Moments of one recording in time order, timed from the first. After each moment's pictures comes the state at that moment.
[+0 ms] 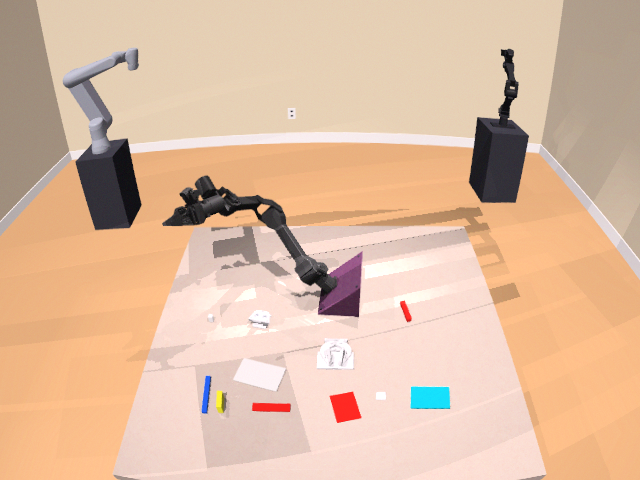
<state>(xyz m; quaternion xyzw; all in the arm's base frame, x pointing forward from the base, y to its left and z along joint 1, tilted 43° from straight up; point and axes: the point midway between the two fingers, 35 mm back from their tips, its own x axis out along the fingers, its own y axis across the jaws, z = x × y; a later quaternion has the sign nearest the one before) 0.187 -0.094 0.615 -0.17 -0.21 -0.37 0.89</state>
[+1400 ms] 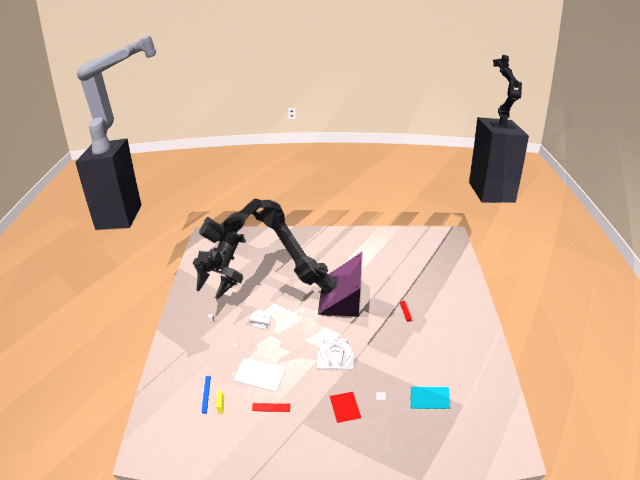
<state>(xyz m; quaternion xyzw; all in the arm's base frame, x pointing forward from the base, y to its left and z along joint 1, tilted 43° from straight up) 0.266 -0.144 0.411 -0.18 0.19 -0.38 0.89</state>
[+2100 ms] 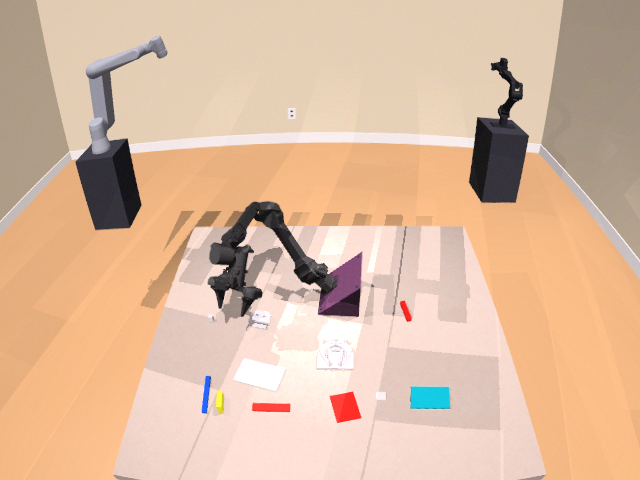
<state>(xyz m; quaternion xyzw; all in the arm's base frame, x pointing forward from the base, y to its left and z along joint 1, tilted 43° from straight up) 0.245 -0.162 0.312 -0.17 0.38 -0.38 0.83</state>
